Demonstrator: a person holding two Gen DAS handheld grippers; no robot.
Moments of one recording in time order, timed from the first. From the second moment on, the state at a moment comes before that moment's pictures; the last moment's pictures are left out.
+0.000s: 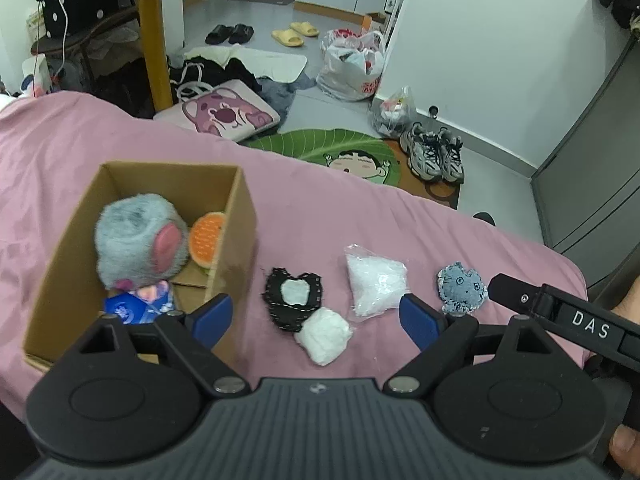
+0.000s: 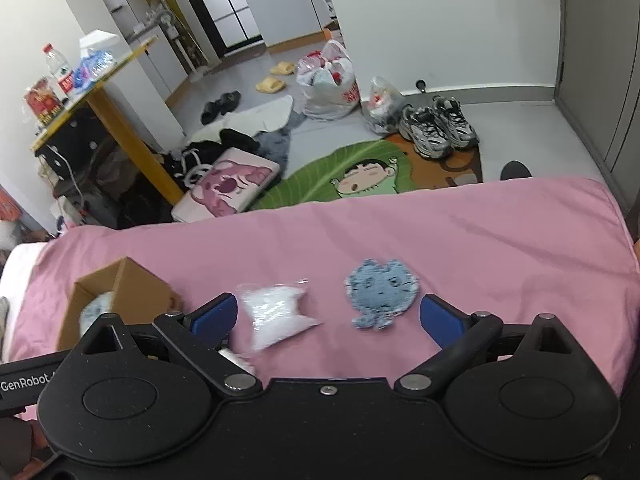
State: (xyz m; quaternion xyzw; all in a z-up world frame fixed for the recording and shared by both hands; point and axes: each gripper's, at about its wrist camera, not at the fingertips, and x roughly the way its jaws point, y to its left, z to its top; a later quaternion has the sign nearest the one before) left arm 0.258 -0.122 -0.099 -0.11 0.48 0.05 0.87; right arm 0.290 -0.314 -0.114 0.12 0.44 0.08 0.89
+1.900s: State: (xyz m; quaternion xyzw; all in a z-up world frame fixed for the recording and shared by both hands) left arm 0.308 -0.147 -0.142 -0.18 0.49 0.04 0.85; right arm 0.311 -0.348 -0.175 0.22 0.45 0.08 0.86
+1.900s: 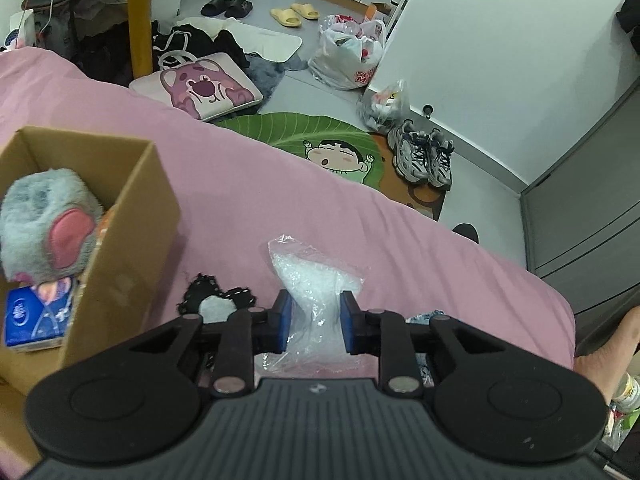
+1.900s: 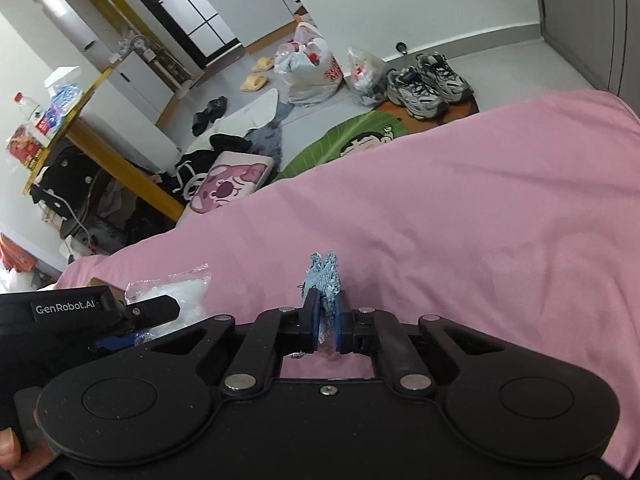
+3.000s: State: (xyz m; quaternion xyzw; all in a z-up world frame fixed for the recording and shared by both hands) left arm 0.196 -0.019 -0.043 -0.20 0.41 0.07 0.89; right arm 0.238 -0.282 -0.102 0.23 0.35 0.12 0.90
